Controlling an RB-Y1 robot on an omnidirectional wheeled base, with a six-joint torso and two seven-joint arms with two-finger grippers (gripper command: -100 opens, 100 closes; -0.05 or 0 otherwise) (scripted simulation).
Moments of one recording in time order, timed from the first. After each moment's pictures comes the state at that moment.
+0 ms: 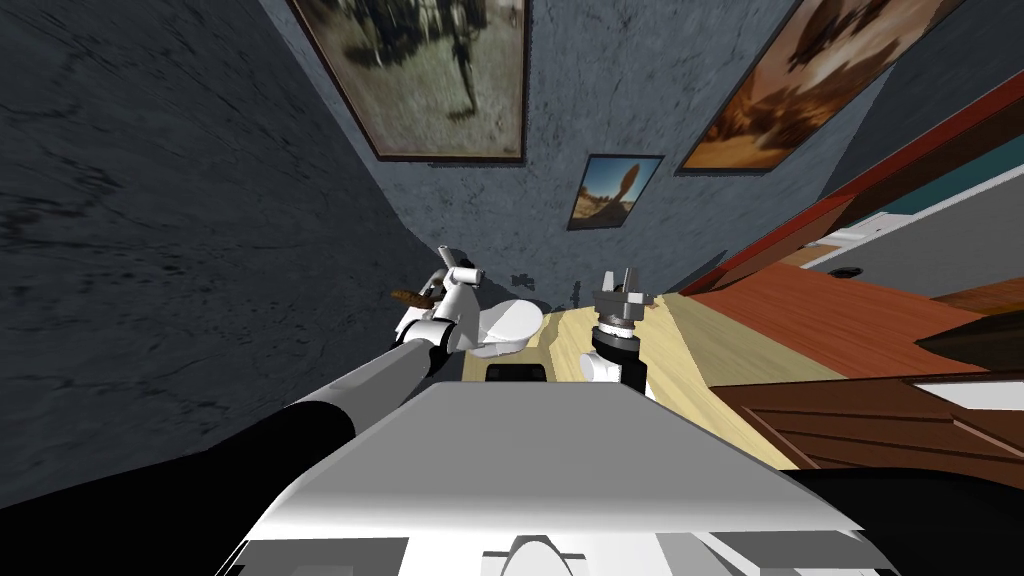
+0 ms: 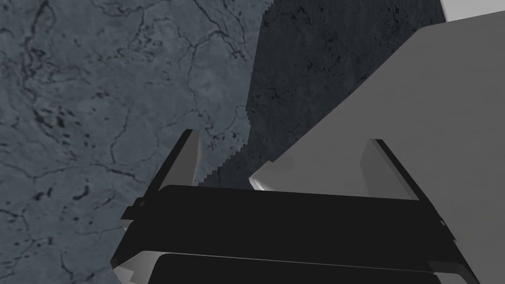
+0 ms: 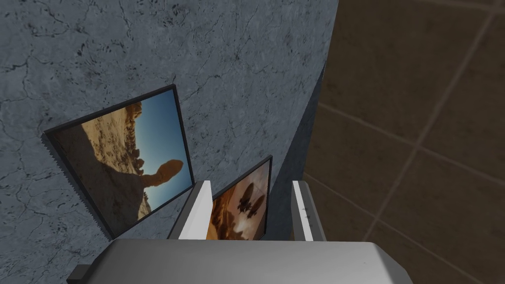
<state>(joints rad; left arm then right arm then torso) -0.81 0.22 0.09 -1.02 0.08 0.99 -0.27 0.53 0.00 0.05 -2.31 -0.04 -0.58 -0.16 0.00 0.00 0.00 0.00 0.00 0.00</state>
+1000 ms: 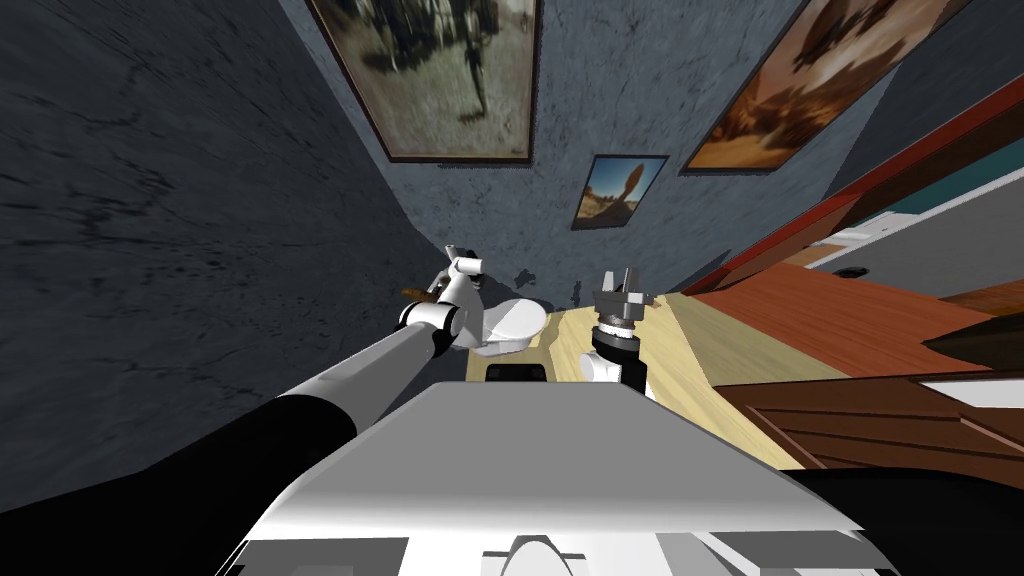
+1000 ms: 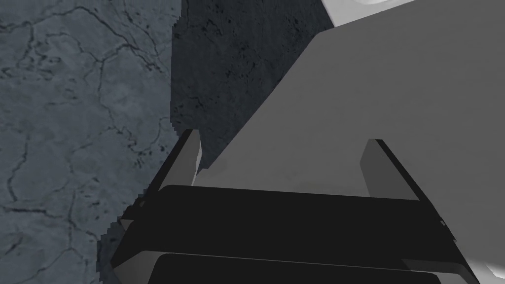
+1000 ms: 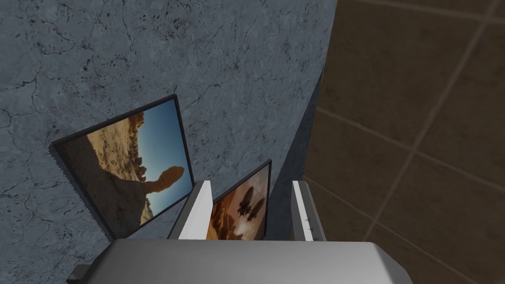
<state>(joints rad) -1.01 0.21 0.12 -0.77 0.06 1.24 -0.26 0.53 0.00 0.05 -2.31 -0.04 -0.58 -0.16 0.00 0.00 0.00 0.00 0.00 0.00</state>
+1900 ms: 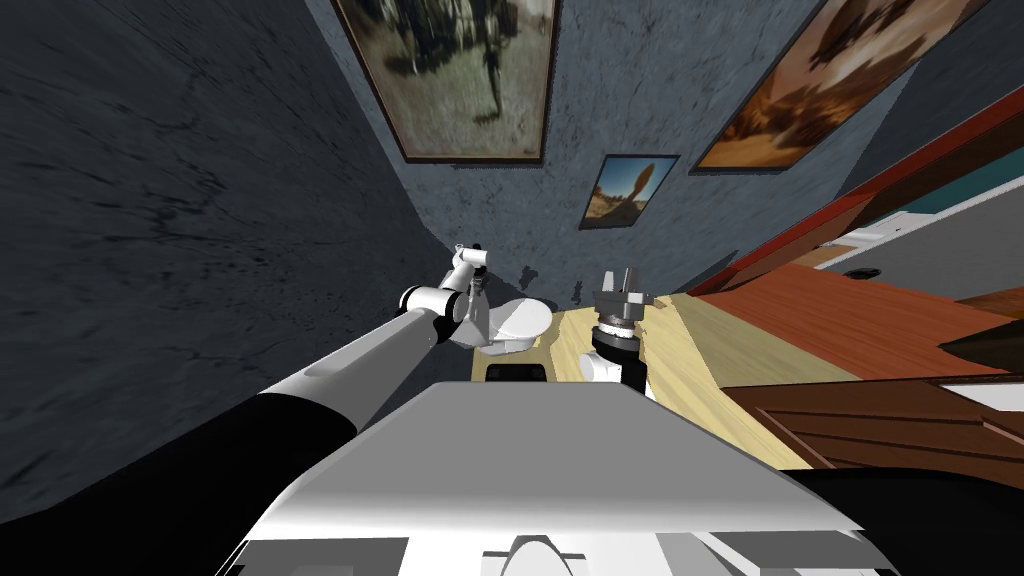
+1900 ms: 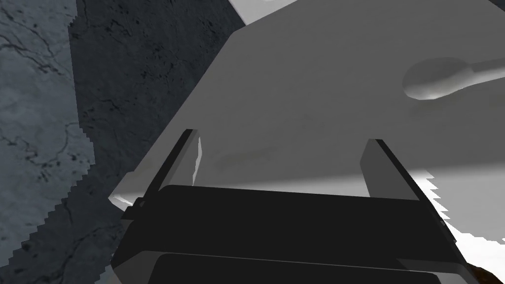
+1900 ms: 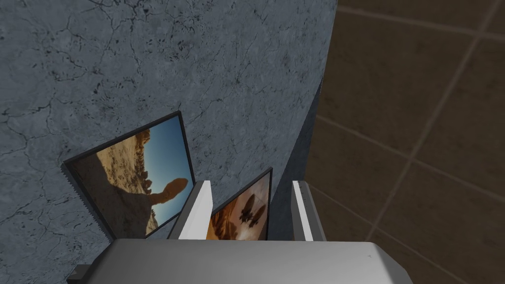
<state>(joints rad) -1.19 0.20 0.16 -0.56 0.02 1.48 -0.25 0.53 0.00 0.05 -2.31 -0.04 -0.58 -0.16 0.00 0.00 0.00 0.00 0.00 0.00</state>
